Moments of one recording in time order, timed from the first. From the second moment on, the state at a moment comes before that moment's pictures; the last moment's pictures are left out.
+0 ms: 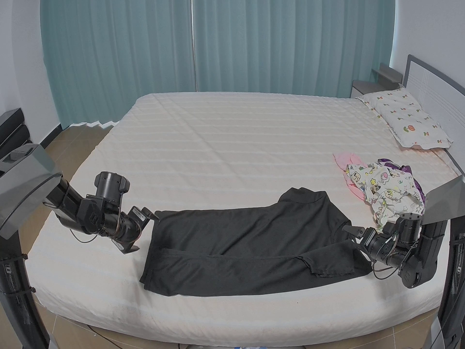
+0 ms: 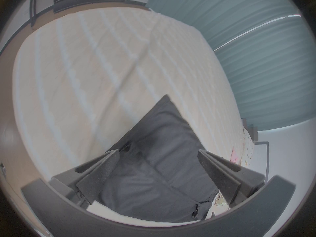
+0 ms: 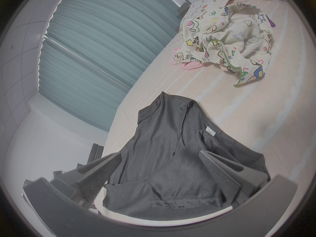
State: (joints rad) left arm -0.13 2.17 -1.07 -0.24 -0.12 -1.02; right arm -0.01 2.36 -0.38 -1.55 0.36 0.77
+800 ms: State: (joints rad) left arm -0.09 2.59 -1.62 -0.27 -0.10 -0.65; right arm 0.06 2.36 -0.37 -1.55 0.32 0.75
